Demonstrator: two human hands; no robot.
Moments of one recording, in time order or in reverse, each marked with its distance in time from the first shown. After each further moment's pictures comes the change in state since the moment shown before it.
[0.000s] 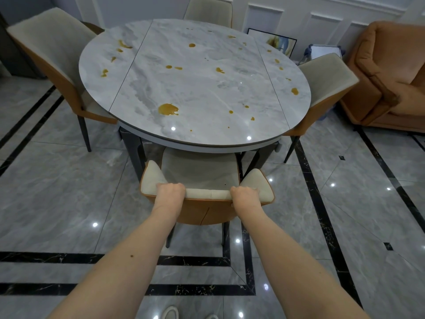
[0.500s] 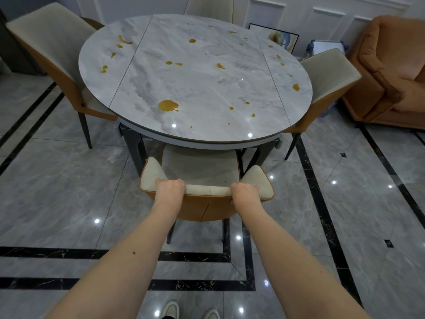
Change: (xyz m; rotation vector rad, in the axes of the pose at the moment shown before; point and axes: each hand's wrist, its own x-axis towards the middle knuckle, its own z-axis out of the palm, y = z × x) left_hand 0.001 0.003 0.006 -0.042 0.007 -0.053; right_hand -0.001 0.000 0.002 0.016 0.023 0.011
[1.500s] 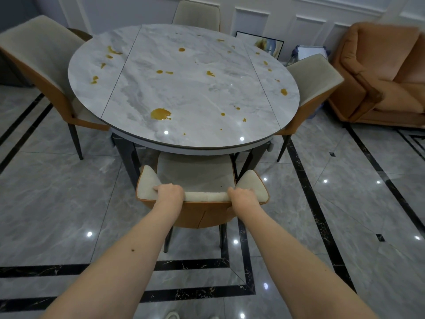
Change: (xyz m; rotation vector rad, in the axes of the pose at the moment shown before) left_hand 0.008 0.003 -0.022 0.085 -0.190 0.063; right_hand -0.015 0.010 -0.013 0.019 -0.046 -0.091
